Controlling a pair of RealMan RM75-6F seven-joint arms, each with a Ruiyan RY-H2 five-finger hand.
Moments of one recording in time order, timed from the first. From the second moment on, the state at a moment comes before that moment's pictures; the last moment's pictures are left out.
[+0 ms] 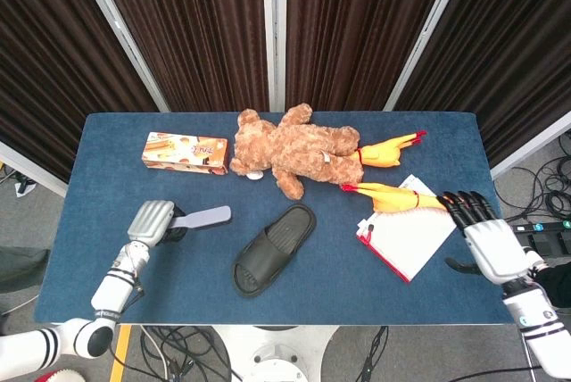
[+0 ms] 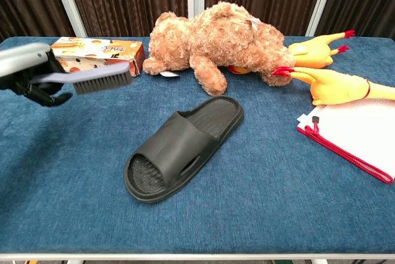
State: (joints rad) left arm -0.57 -1.49 -0.08 -1.48 1.18 1.09 0.03; right arm 0.30 -0.97 0.07 -1.72 -1.60 1.21 0.02
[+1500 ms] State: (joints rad) left arm -0.56 -1.88 -0.02 -0.85 1.64 1.29 -0.25; right arm 1.26 -1.66 -0.01 -1.26 -0.81 0.55 -0.56
